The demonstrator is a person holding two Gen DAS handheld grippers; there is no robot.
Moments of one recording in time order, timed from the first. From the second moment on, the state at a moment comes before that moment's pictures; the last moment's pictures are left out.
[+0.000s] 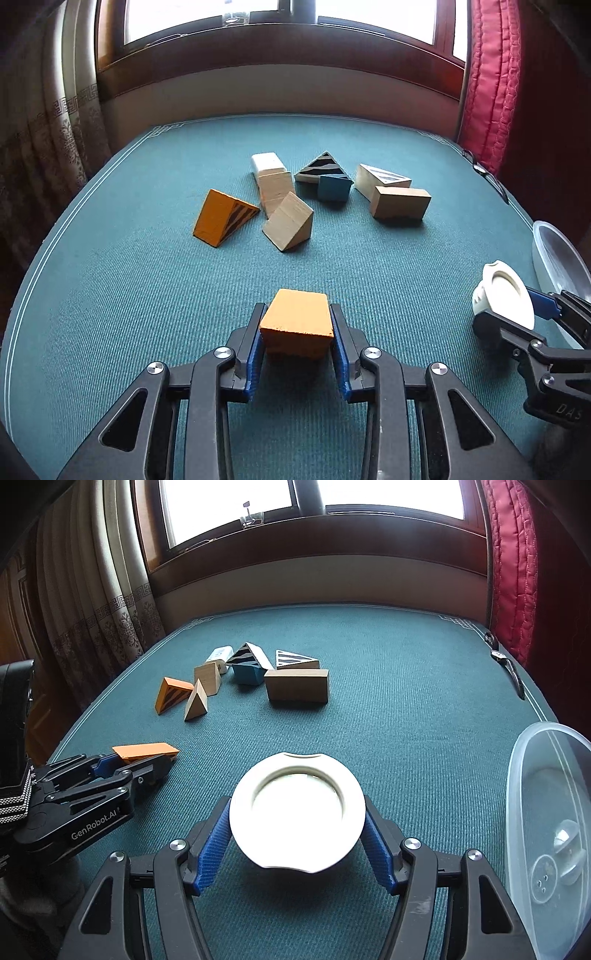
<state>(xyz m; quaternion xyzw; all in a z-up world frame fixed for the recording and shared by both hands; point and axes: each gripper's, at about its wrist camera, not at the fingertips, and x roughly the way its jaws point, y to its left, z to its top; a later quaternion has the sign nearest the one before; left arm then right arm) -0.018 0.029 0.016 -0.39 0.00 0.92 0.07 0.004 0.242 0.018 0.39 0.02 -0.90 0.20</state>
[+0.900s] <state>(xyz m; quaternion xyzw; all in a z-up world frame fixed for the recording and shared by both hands) 0.012 0.092 0.044 -0.38 0.02 0.92 0.12 0.046 0.387 0.065 0.34 -0.06 -0.94 0.06</state>
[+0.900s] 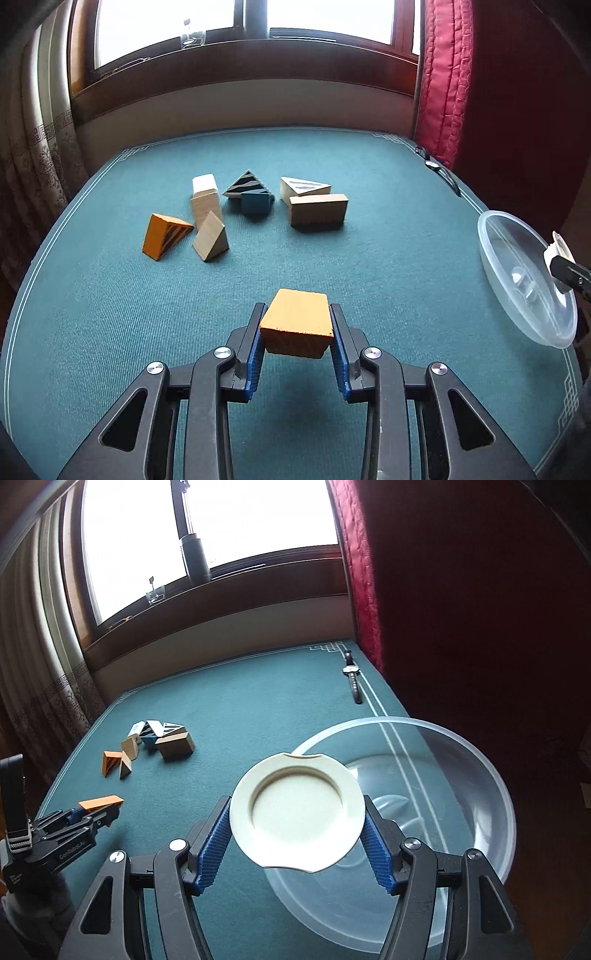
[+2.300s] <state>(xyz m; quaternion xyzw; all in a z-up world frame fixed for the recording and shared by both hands) 0.045 0.296 0.090 -0.34 0.11 0.88 0.32 0.068 0.499 0.067 0.31 -0.12 -0.94 -0.10</state>
